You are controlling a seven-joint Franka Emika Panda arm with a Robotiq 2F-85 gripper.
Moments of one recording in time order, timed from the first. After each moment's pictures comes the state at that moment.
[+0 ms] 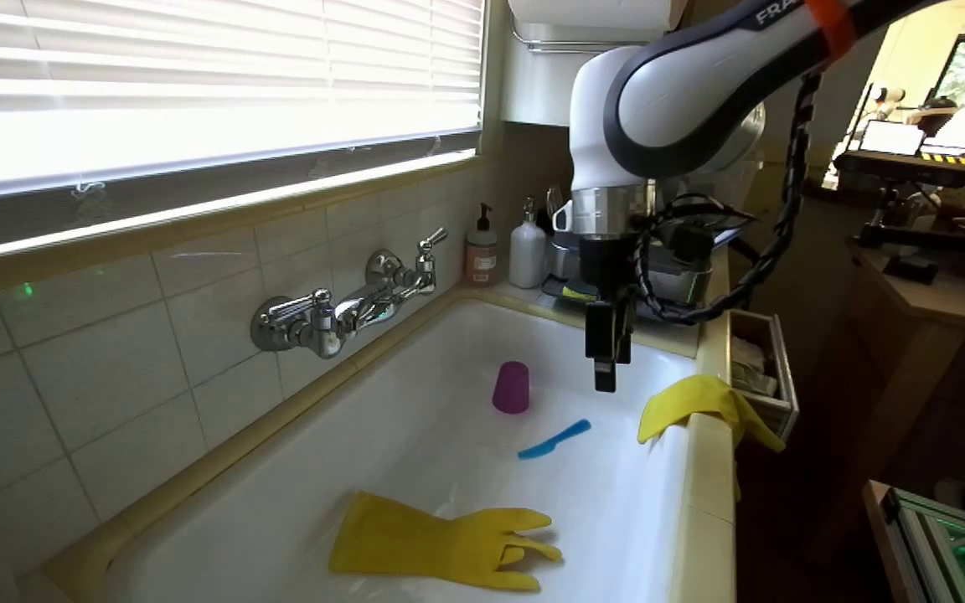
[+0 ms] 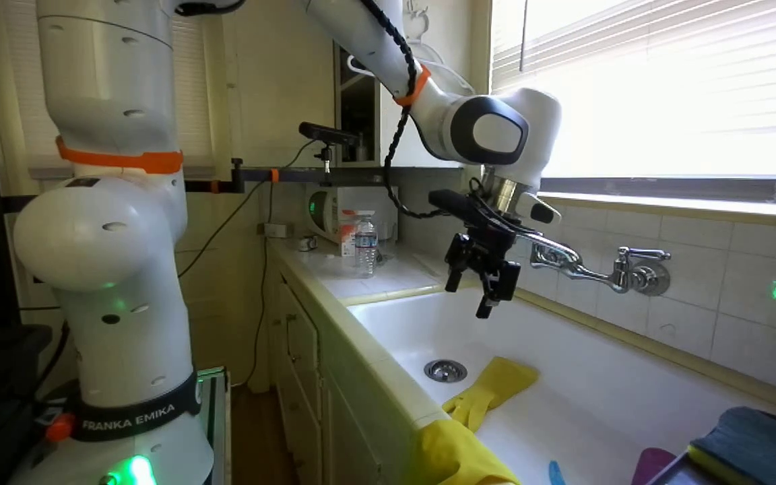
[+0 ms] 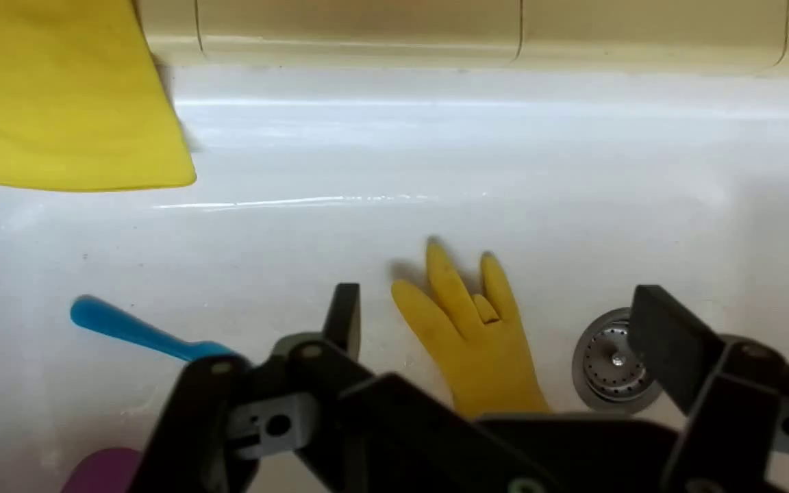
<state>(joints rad) -0.04 0.03 -0.07 -2.23 0.13 2.03 -0.22</state>
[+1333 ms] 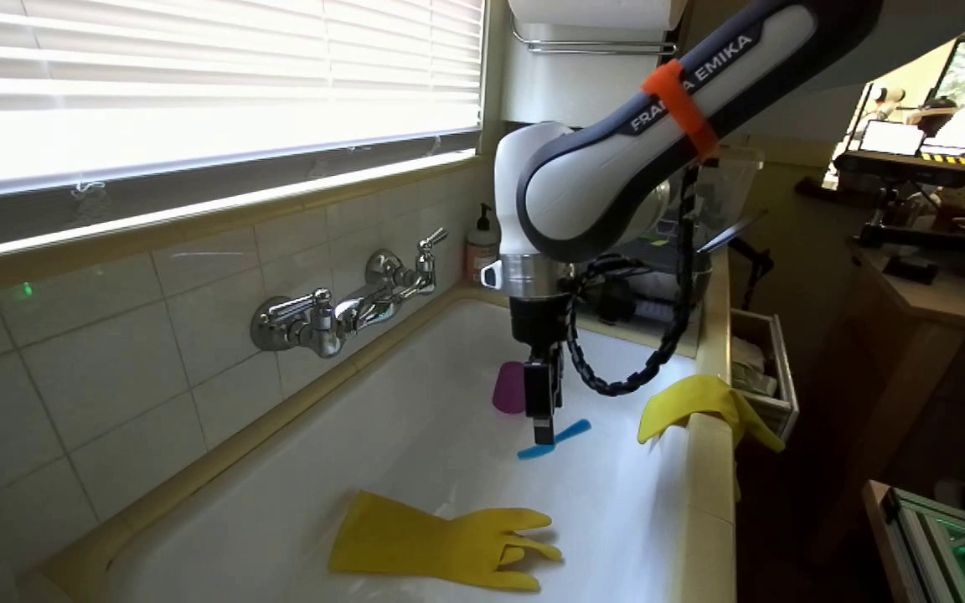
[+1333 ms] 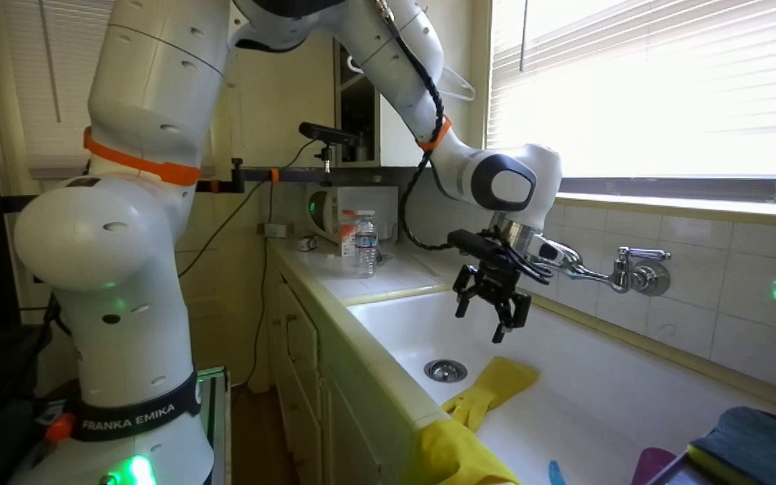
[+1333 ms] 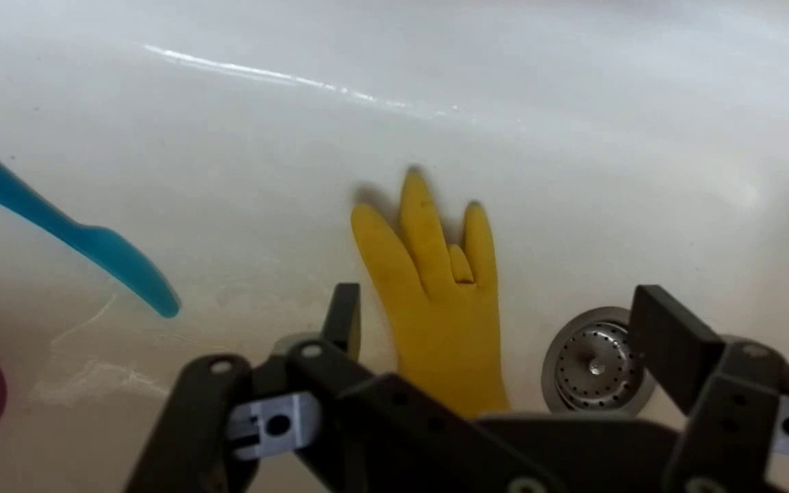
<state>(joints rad) -0.04 0.30 0.02 -2.07 0.13 2.13 -0.37</state>
